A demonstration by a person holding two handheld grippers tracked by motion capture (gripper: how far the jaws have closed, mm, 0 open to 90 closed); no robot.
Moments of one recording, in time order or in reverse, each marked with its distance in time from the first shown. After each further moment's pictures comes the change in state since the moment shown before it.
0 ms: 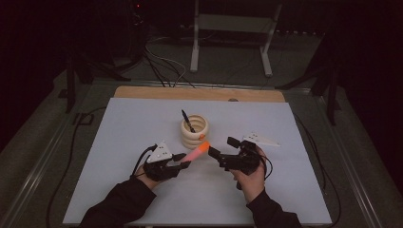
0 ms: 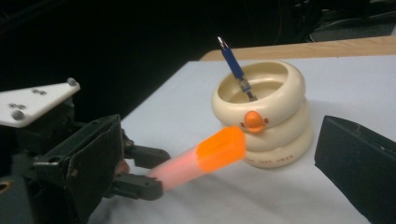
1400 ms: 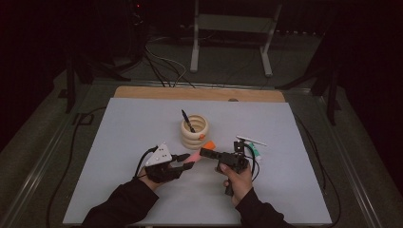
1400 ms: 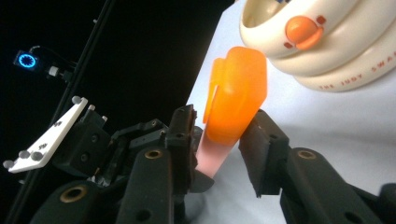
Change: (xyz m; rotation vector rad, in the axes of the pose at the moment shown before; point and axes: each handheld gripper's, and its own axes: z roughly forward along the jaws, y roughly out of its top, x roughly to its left) left arm -0.006 0.000 0.001 -0.095 -0.062 0.027; right arm -0.020 -0.024 0.034 0.184 0.228 0.533
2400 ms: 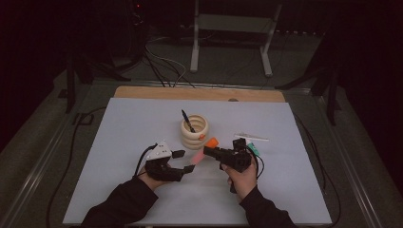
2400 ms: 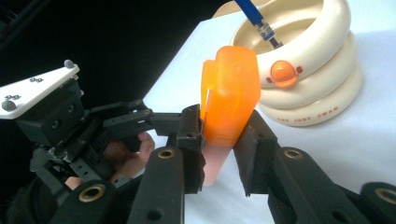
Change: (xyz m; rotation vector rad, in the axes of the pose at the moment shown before) left arm 0.007 0.001 0.002 0.063 0.009 -0.111; right arm 0.026 0.005 -0.008 -0.019 -0.190 -0.333
